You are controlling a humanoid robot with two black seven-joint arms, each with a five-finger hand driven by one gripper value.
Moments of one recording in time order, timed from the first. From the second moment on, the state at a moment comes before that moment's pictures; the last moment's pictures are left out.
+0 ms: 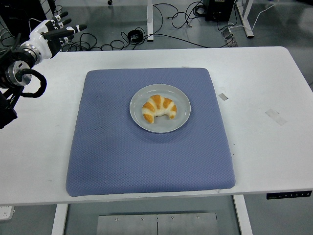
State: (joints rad) left arm -1.11 0.24 -0.63 -0.38 0.18 -0.13 -0.03; right arm -0.10 0.00 0.05 0.12 -0.10 -0.11 0.25
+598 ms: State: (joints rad) left arm -1.12 0.18 -0.68 -0.37 0.06 -0.17 -0.10; right arm -0.10 0.00 0.06 0.12 -0.10 -0.11 0.25
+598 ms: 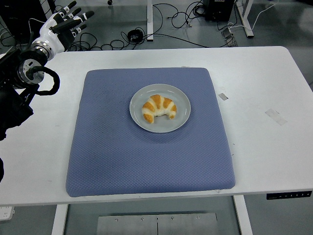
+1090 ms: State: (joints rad) left arm -1.09 0.18 -0.69 -0.37 0.06 -0.19 -0.12; right arm -0.09 0.00 0.06 0.13 -0.10 -0.11 0.25
